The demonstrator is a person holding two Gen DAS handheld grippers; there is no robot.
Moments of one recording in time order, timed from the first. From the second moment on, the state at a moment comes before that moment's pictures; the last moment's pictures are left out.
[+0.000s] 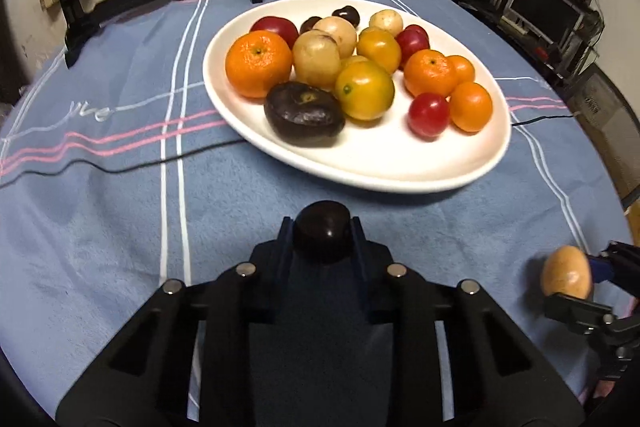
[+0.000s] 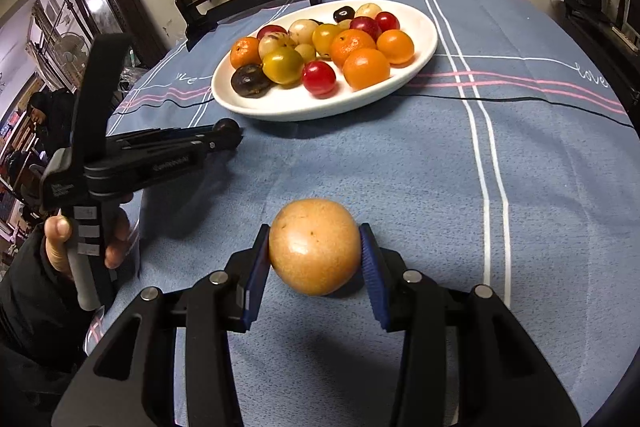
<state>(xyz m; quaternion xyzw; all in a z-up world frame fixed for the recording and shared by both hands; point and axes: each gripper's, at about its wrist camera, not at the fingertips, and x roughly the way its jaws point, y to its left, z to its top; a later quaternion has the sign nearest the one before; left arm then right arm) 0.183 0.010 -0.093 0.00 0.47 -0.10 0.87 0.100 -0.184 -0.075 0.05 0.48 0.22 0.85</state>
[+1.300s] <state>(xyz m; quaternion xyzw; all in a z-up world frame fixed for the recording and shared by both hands) 0.291 0.000 -0.006 -0.02 0.44 -0.13 0.89 0.242 -0.113 -0.038 -0.05 0.45 0.23 0.86</state>
